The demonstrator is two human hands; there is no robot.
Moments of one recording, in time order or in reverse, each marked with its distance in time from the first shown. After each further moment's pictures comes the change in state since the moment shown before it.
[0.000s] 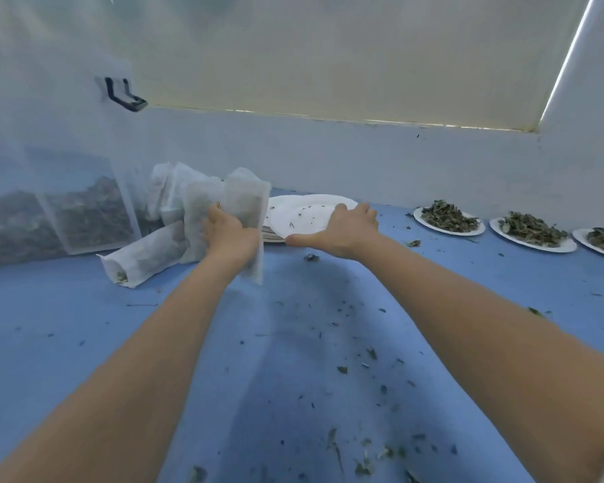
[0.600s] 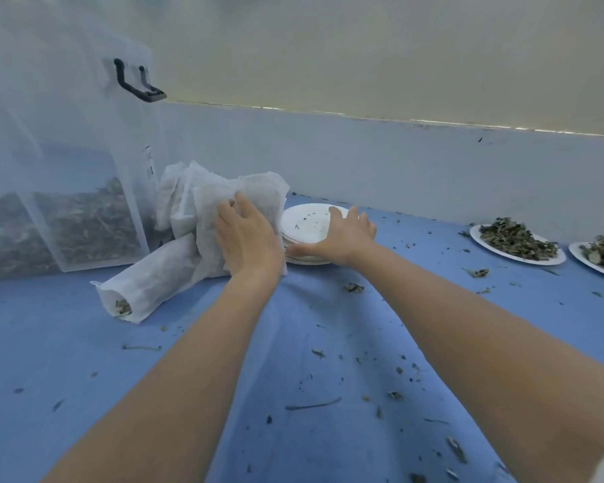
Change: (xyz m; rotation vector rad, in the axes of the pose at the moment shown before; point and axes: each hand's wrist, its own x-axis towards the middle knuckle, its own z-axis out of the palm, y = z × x) left_hand 0.082 -0.028 0.035 0.447 0.337 0.203; right_hand 0.107 -0.044 0.064 -0.040 -0.004 -0.098
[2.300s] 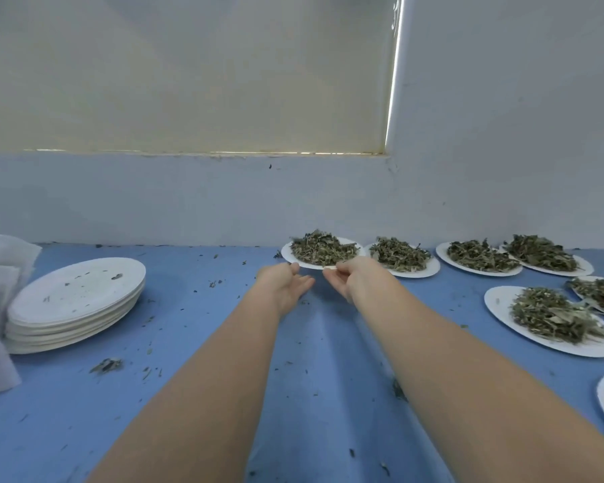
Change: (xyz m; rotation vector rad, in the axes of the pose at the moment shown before) left_hand -0.127 0.278 0.125 -1.211 -1.082 -0.672; right_hand -0.010 0.313 -0.088 1.788 0.359 0.879
